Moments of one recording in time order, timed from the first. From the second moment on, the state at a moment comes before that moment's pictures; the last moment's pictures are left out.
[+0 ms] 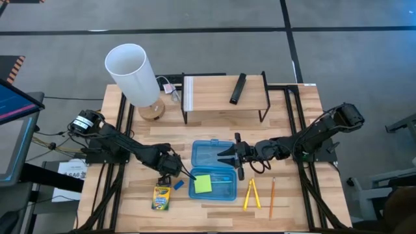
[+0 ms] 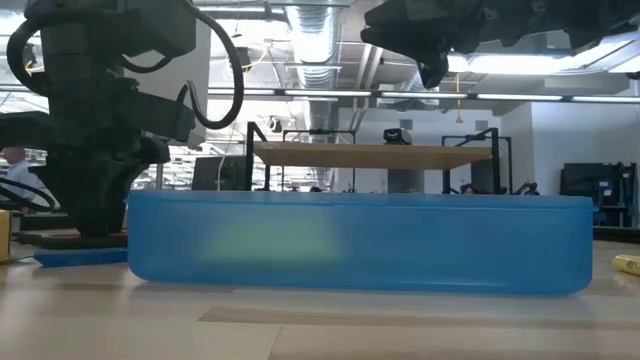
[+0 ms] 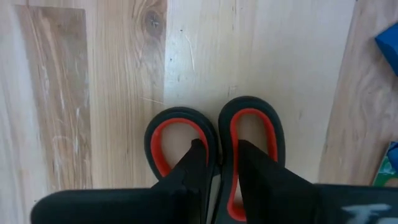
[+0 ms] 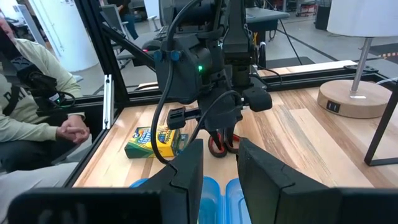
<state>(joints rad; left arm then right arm) -0.35 1.63 0.82 -0.65 -0.16 -0.43 0.31 1.43 0.63 0.67 0.26 0.19</state>
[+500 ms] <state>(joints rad) -0.35 1.55 0.81 -0.65 -0.17 -0.43 0.30 1.43 0.63 0.67 0.26 0.19</state>
